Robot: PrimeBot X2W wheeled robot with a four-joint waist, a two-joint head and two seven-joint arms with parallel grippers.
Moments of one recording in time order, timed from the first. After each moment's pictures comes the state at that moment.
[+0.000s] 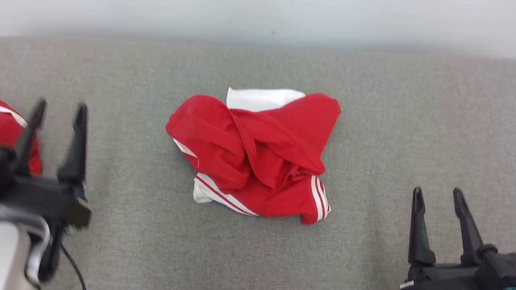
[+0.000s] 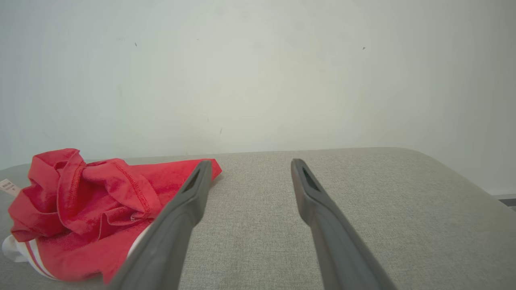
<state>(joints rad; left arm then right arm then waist) -0.46 0.34 -0.14 0.35 -0.48 -0.12 -0.26 -0.15 -0.06 -0.02 0.16 0.10 0.13 -0.26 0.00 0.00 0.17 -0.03</state>
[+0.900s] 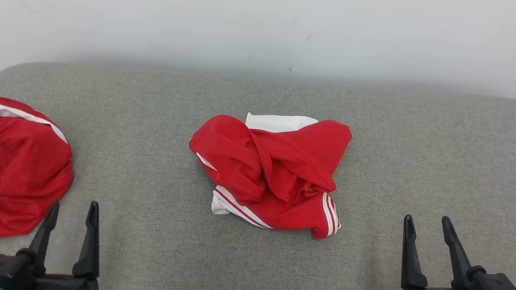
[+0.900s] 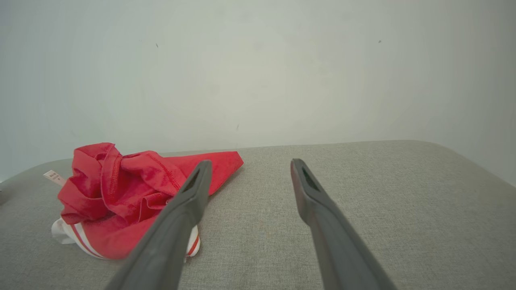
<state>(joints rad) -0.08 0.17 0.01 0.18 -0.32 -0.12 -0.26 -0.08 -0.05 -0.01 0.20 0.13 0.13 -0.26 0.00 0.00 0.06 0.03</state>
